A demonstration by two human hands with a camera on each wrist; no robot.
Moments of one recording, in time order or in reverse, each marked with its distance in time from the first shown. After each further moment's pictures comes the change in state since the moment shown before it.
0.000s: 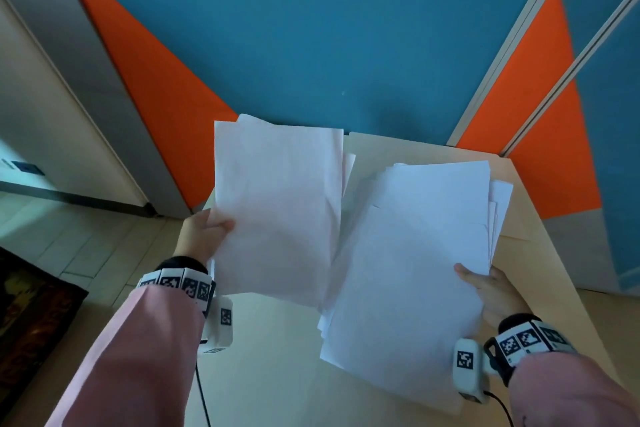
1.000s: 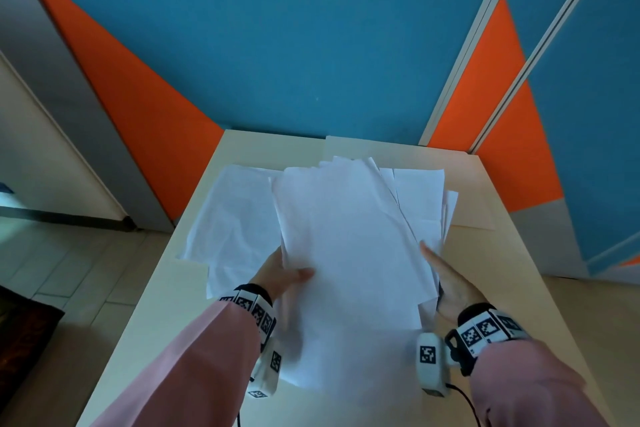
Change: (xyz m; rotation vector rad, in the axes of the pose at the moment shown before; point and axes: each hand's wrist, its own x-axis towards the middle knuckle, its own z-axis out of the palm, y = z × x) left_hand -0.063 -0.024 0.109 -0.195 -0.625 -0.094; right_hand -0.020 0.006 0.008 0.173 -0.203 0.129
